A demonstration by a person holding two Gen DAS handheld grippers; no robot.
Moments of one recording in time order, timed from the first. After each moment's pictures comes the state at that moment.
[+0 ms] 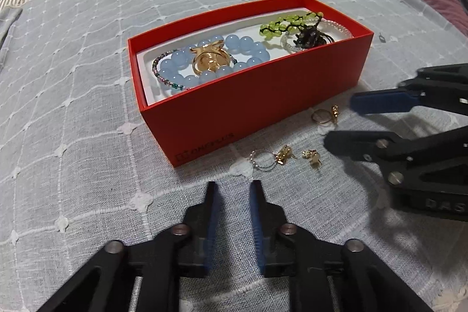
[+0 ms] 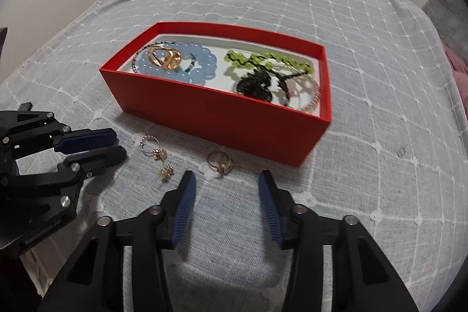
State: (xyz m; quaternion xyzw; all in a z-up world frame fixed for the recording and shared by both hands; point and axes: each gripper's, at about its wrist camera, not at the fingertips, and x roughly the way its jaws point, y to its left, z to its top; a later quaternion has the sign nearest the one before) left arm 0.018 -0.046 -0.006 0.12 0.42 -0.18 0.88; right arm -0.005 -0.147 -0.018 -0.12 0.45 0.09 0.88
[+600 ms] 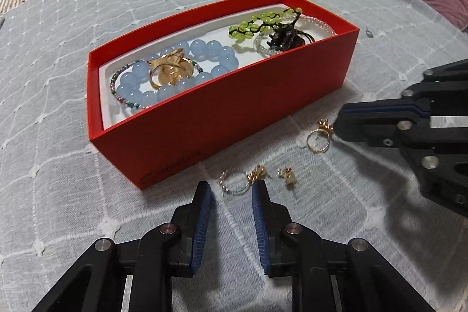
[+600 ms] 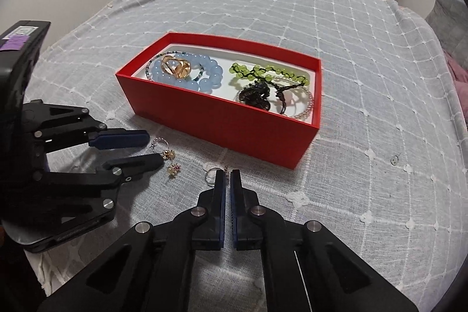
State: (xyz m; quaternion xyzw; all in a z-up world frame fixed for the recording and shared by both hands) left arm 0.029 -0.068 -0.011 0.13 0.42 -0.21 0.87; right arm -0.019 -0.158 -0.003 -0.12 0.43 0.10 0.89
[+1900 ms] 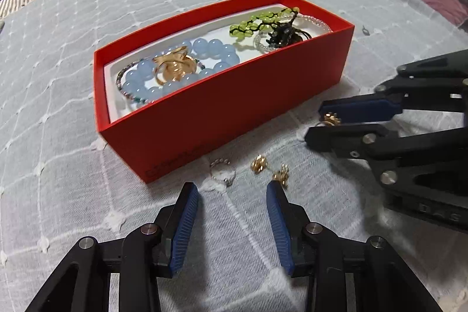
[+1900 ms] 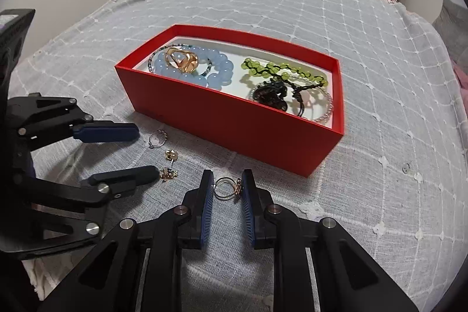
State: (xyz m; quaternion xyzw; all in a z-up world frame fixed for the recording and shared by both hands) left arm 0.024 -0.064 -0.011 0.13 0.42 -0.21 0.87; right arm -0.010 -0.150 -0.016 -0.12 0.43 0.11 0.88
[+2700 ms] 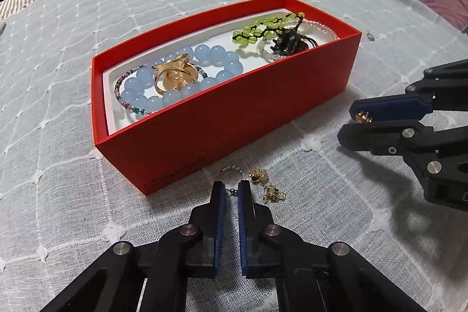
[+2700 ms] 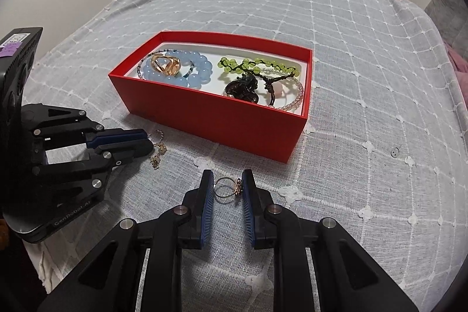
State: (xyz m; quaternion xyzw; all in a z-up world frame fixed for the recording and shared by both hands) left arm 0.028 -0.062 -0.010 0.13 0.41 -0.21 0.88; right arm -0.016 -0.166 -0.007 -0.10 0.44 0.10 0.89
